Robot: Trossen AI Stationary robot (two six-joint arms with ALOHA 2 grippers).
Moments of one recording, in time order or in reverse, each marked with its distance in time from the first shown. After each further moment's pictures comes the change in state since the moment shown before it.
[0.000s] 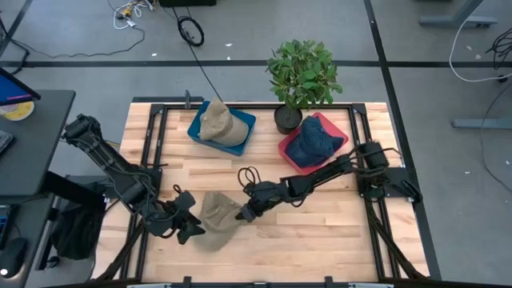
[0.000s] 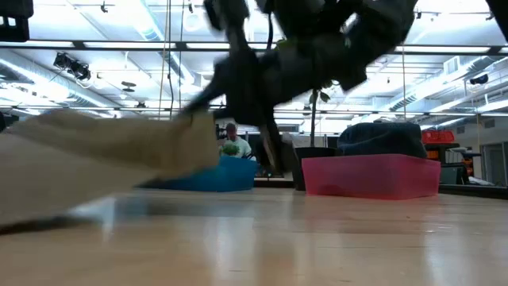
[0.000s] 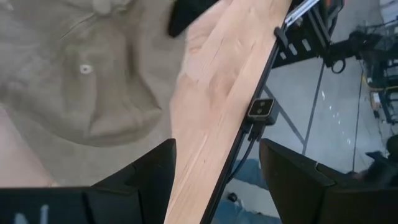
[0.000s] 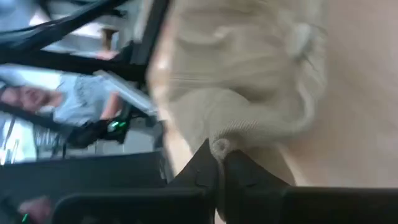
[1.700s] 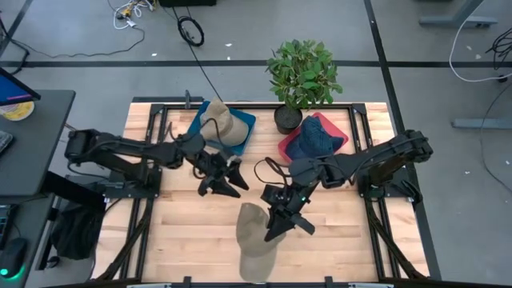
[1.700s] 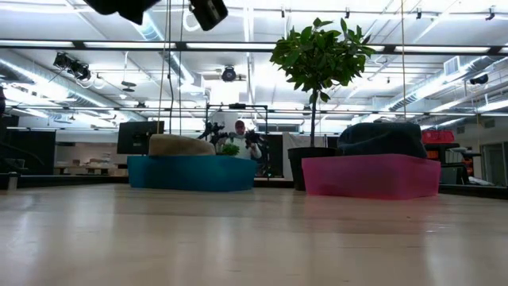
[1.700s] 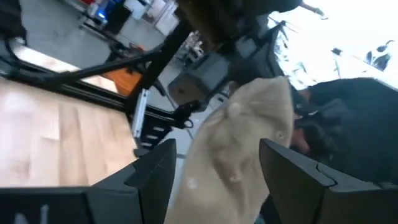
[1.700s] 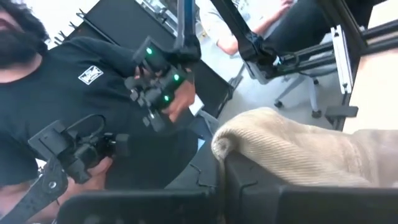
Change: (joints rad) left arm 0.803 0.180 0.000 0.974 1.010 0.722; right arm 0.080 -0.439 0.283 -0.443 -0.446 -0.527
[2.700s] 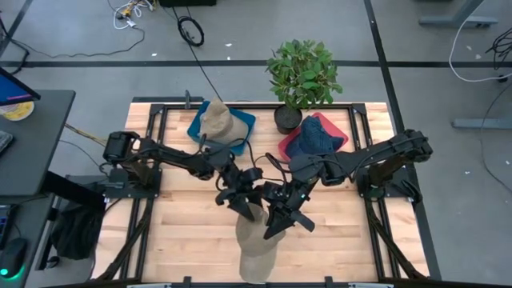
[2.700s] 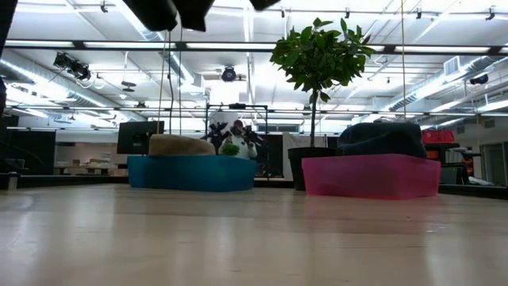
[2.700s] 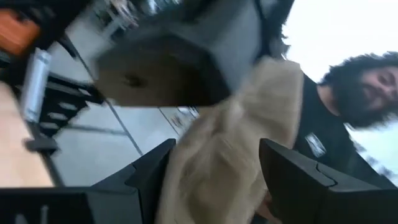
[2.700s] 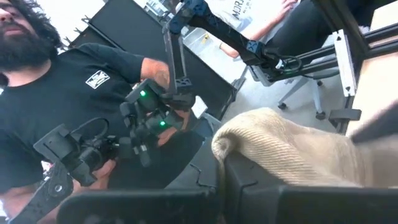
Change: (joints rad) left arm -0.083 0.423 0.240 0.405 0.252 -0.325; right arm -0.011 0.000 0.023 -0.006 -0.013 0.020
